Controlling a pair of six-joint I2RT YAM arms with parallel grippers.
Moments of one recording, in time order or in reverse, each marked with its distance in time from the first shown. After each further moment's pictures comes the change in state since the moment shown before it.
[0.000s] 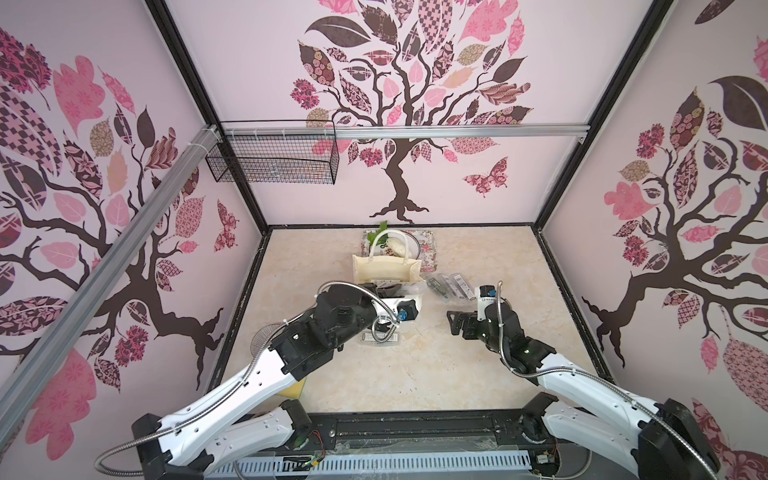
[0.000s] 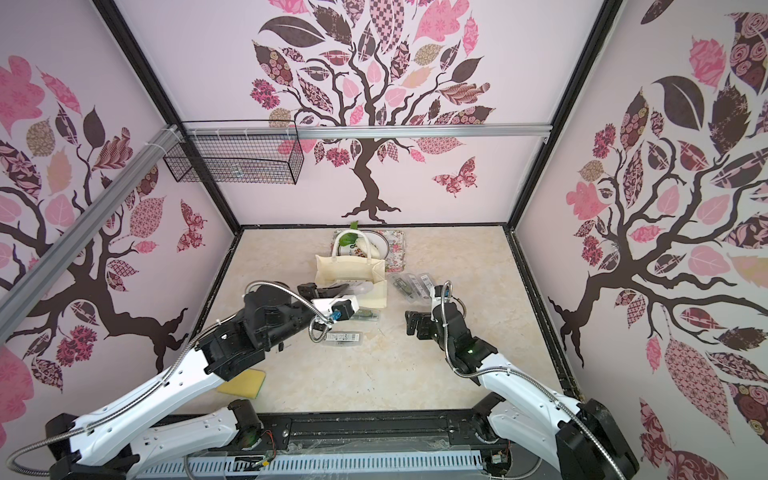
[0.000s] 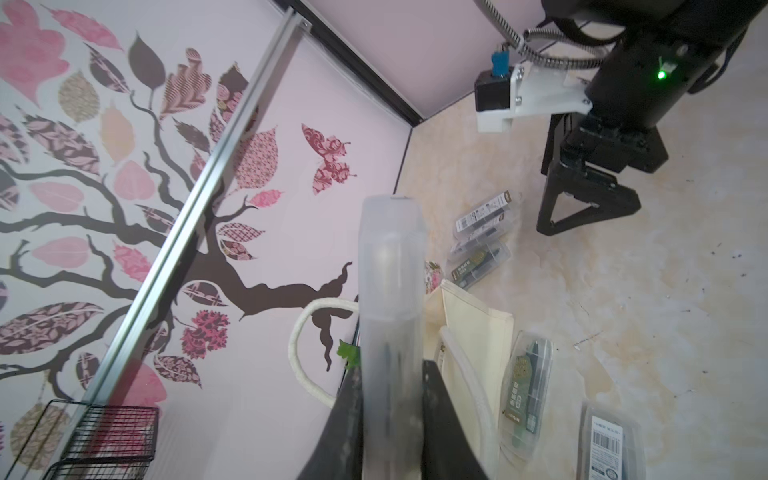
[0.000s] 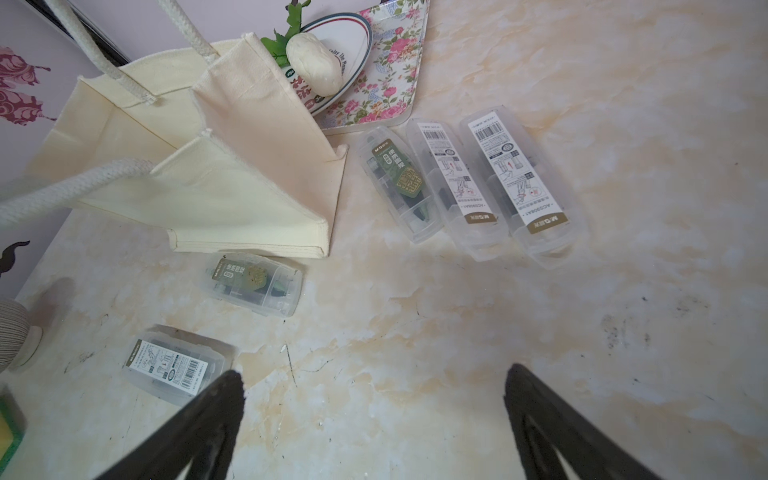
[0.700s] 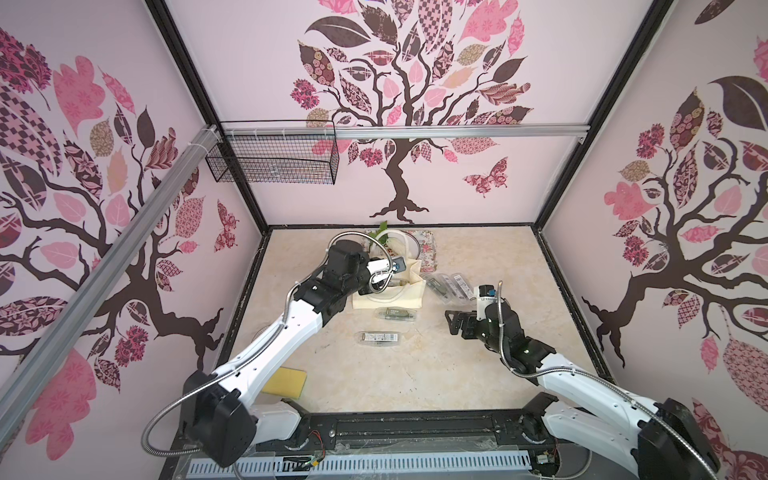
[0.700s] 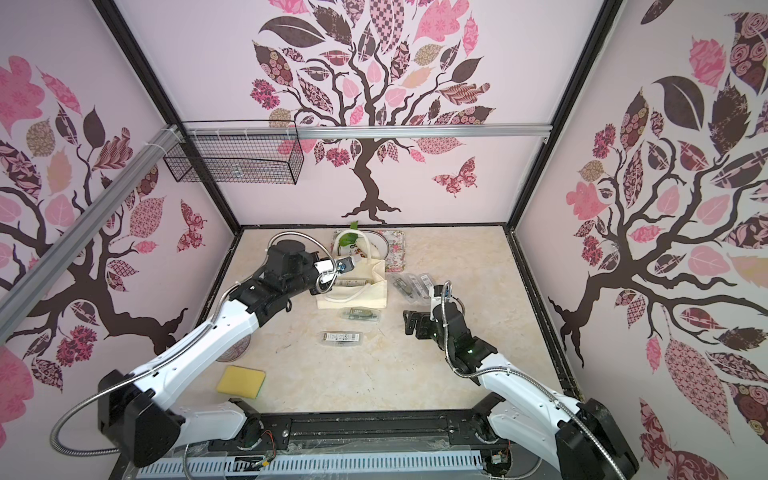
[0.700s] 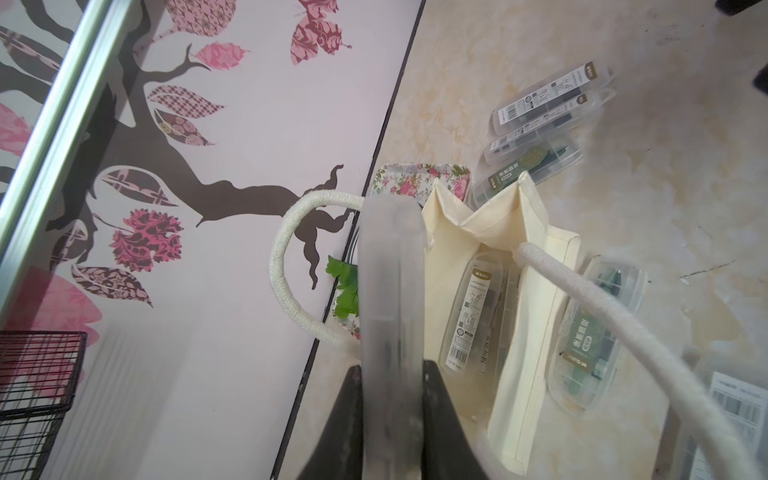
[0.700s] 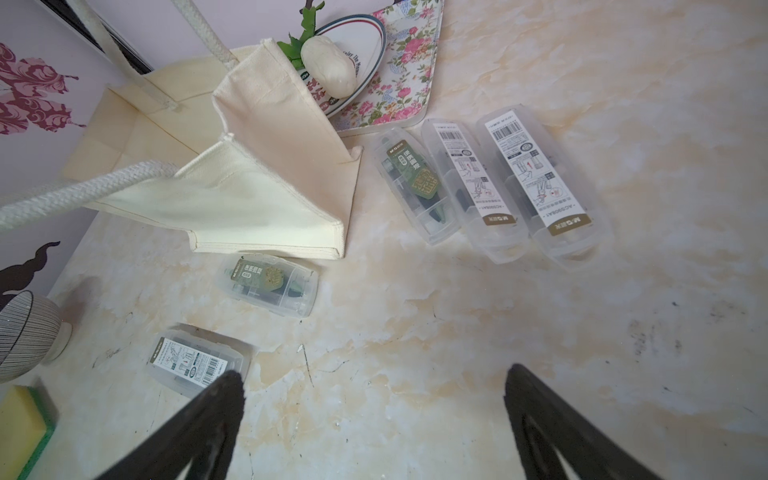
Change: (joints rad) left arm 0.368 0.425 0.190 -0.056 0.152 0.056; right arm 0.000 0.001 0.000 0.020 -0.028 0.018
